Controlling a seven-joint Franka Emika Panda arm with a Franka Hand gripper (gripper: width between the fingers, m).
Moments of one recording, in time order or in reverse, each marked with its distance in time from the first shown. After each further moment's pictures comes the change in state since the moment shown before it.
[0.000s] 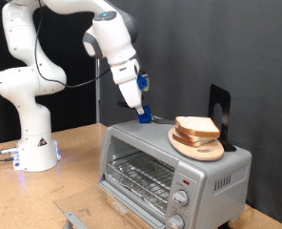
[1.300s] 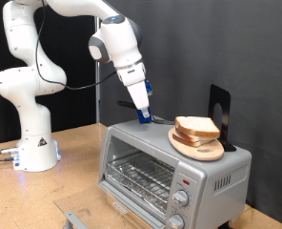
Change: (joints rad) arm 0.005 0.072 0.073 -0.002 -0.067 0.111 -0.046
